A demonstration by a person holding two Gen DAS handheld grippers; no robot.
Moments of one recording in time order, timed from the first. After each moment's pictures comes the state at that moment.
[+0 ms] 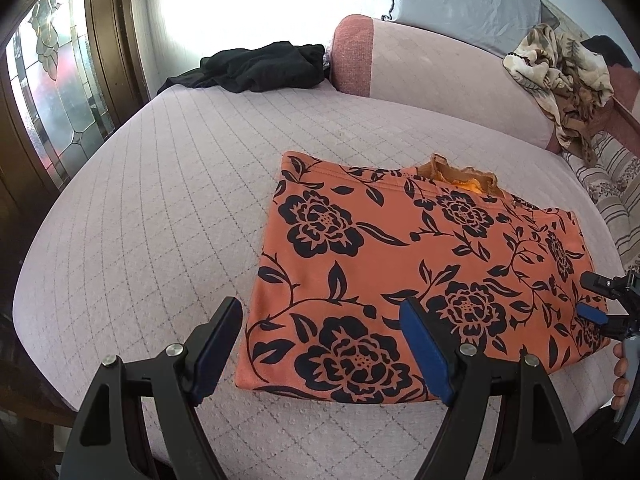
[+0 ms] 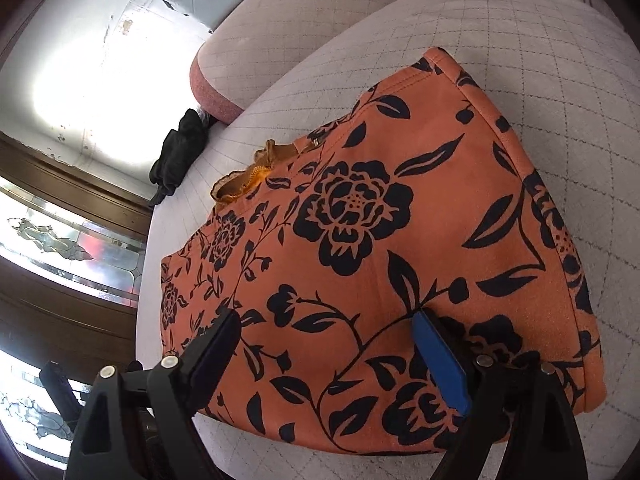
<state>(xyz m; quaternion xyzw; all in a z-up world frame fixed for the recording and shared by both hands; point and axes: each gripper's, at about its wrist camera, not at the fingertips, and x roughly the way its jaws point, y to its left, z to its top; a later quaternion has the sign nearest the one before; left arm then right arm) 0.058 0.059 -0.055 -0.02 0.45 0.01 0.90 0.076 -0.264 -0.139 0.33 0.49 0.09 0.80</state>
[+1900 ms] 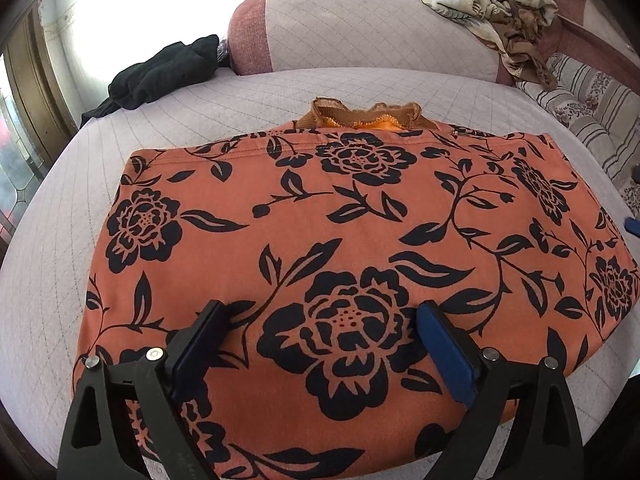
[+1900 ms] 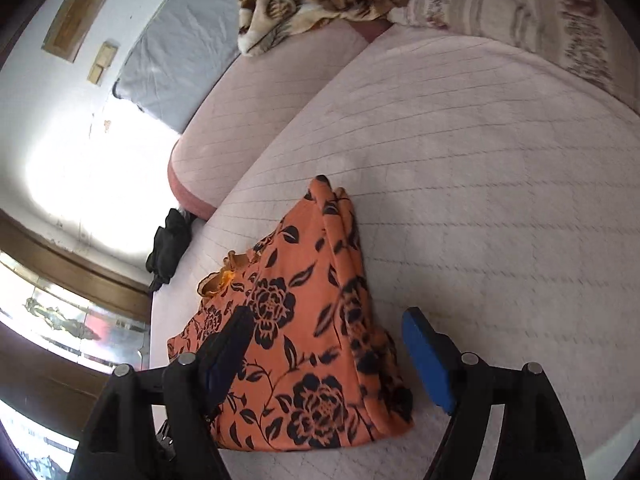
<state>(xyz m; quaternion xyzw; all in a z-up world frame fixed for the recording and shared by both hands) 0.090 -0.055 -0.119 0.06 0.45 -0.08 0.89 0.037 -0.383 -0.108 0.39 0.41 0.02 0.82</state>
